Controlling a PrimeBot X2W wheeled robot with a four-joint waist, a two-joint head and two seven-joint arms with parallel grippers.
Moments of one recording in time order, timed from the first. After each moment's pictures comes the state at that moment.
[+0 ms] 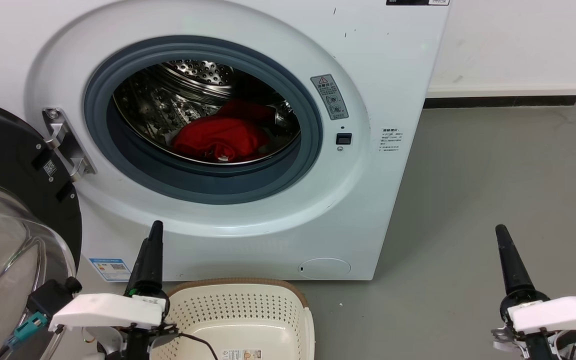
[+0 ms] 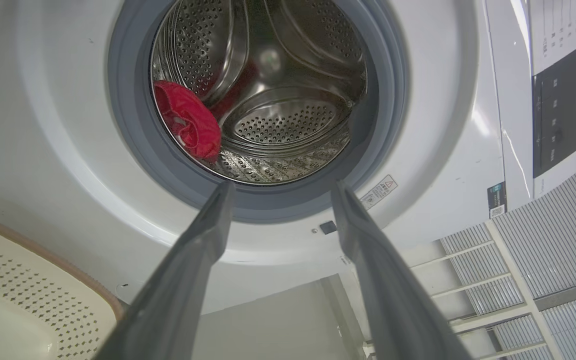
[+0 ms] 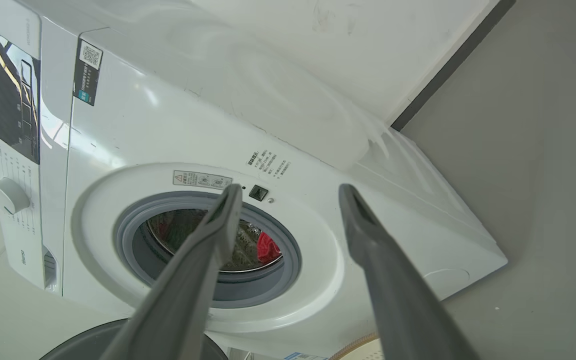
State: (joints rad) left arm -0.09 0.05 0.04 0.15 -1.12 -0.13 -0.01; right arm -0.04 -0.05 -0.08 0.14 1.09 0.13 -0.01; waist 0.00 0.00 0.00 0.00
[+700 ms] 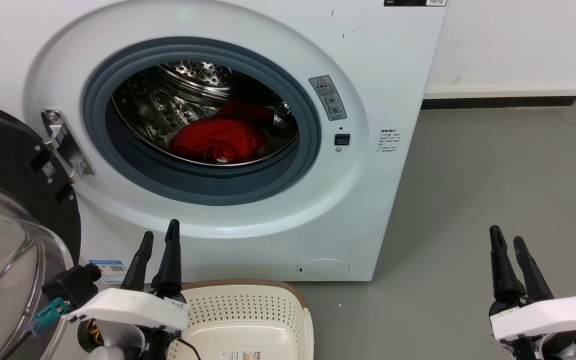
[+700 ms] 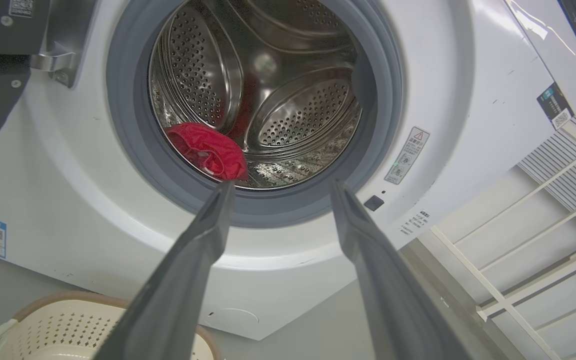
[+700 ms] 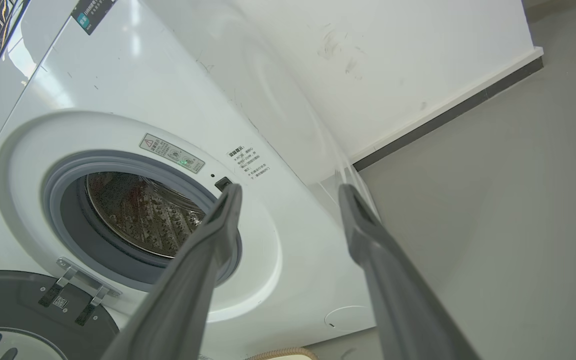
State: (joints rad) left arm -0.09 0.08 -0.03 0.13 -0.75 -0.09 -0.08; right arm -0.02 -0.05 -0.07 0.11 0.69 0.13 -0.08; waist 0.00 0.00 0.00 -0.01
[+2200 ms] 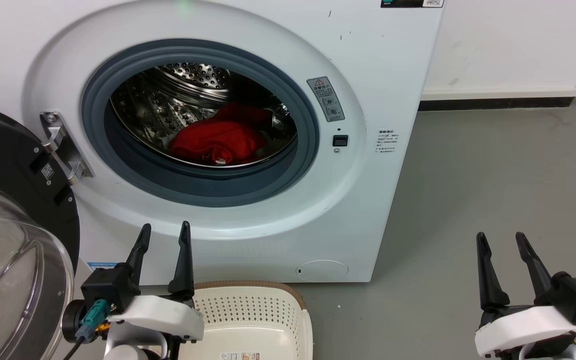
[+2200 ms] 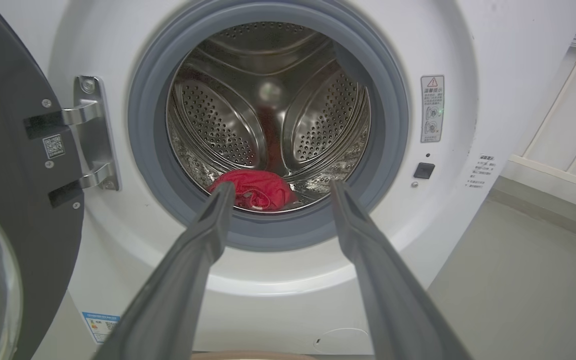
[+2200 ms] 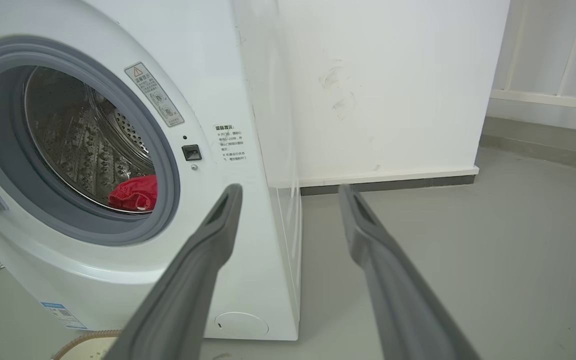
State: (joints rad) left arm -0.09 0.11 -0.10 0.14 -0.29 -0.01 -0.20; right arm 0.00 -0.05 -0.05 0.09 0.16 0.13 -0.18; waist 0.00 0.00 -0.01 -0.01
